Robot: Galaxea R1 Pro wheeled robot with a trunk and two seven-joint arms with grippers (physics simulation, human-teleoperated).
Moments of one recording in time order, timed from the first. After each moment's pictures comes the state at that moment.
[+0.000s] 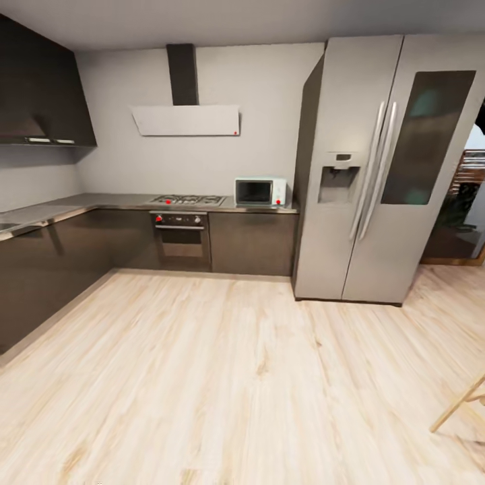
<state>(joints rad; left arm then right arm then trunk) 0.03 -0.05 0.27 -0.66 -0.12 -0.01 0.00 -0.14 -0.06 0.13 -0.23 0.07 -0.14 -0.16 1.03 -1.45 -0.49</state>
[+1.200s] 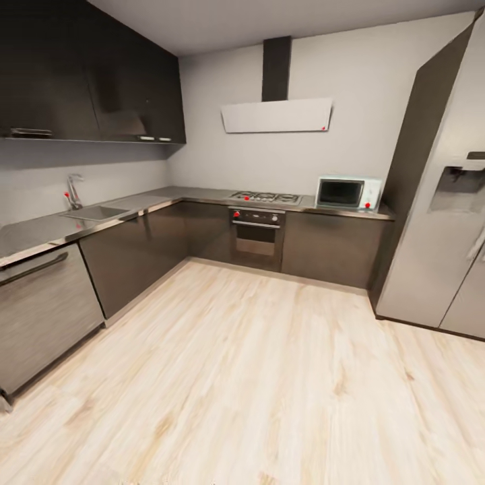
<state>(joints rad) 0.03 -0.05 0.27 -0.66 -0.12 -0.01 0.00 -0.14 -0.06 0.13 -0.23 0.07 -0.14 -0.15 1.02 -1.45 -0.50</state>
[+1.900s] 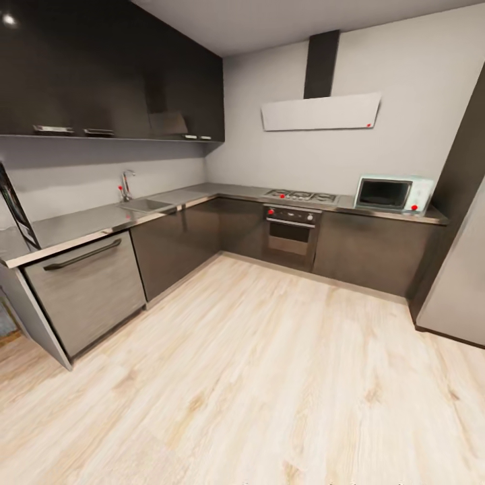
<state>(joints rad) 0.03 -0.05 0.27 -0.66 -0.12 -0.01 0.00 -0.14 -0.06 0.13 -0.23 0.07 -0.14 -0.15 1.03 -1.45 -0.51</state>
